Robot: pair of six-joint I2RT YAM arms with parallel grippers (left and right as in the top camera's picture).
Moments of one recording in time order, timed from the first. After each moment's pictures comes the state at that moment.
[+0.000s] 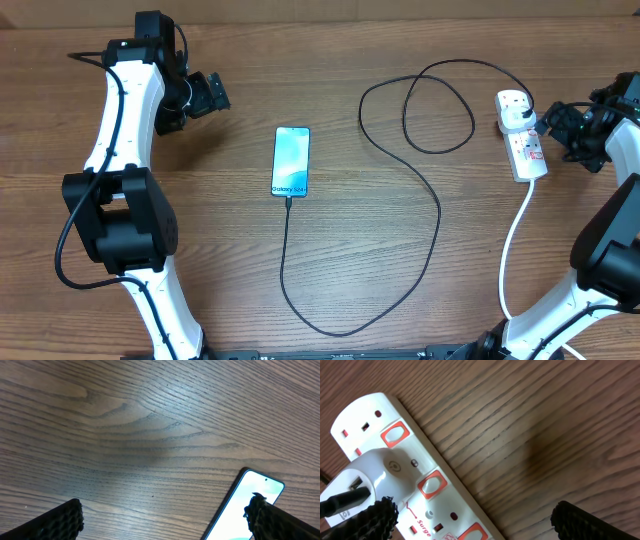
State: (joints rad) left arm 0.07 2.16 1.95 -1.15 0.14 -0.34; right arm -0.48 2.01 1.47 -0.63 -0.13 0.19
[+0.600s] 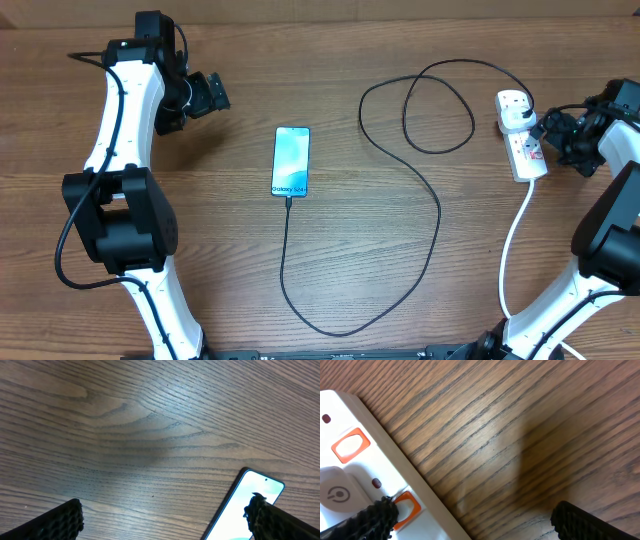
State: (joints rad) left arm 0.07 2.16 1.95 -1.15 0.14 -0.34; right arm -0.49 2.09 1.47 -0.58 -0.12 0.20
